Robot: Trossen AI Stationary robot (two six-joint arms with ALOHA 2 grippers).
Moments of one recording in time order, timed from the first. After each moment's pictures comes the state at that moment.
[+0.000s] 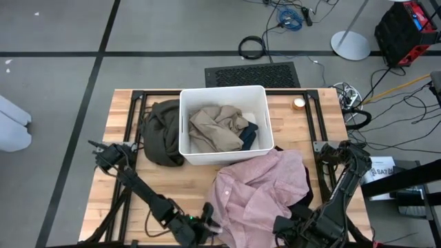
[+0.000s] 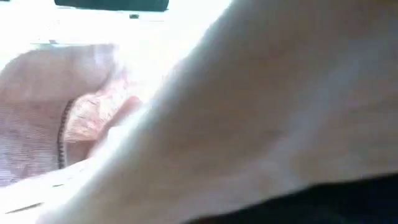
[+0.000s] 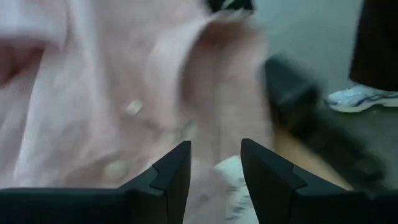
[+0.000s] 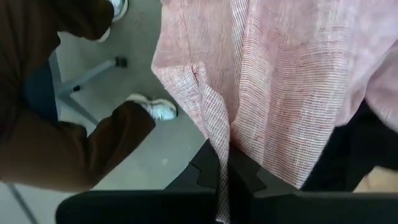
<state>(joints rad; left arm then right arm) -0.78 1.97 1.14 0.27 -0.46 0.22 0.94 1.91 1.92 -1.31 -0.01 1.41</state>
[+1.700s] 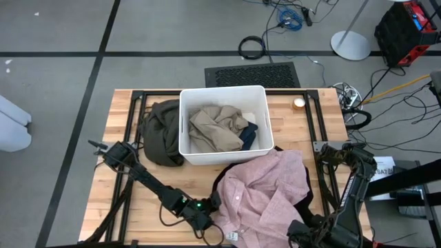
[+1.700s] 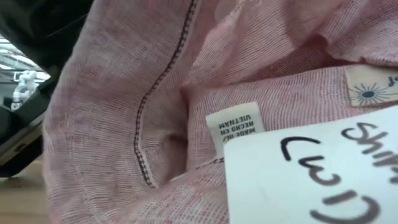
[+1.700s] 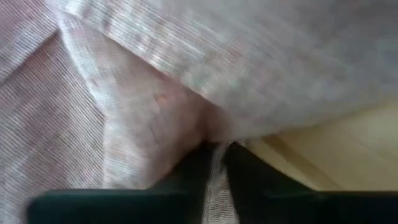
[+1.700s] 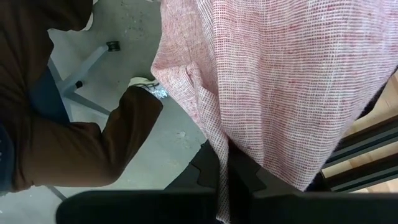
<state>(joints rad) -0.64 2.01 1.10 0.14 -0.55 0.77 1.03 1.91 1.92 -1.33 -0.10 1.73</state>
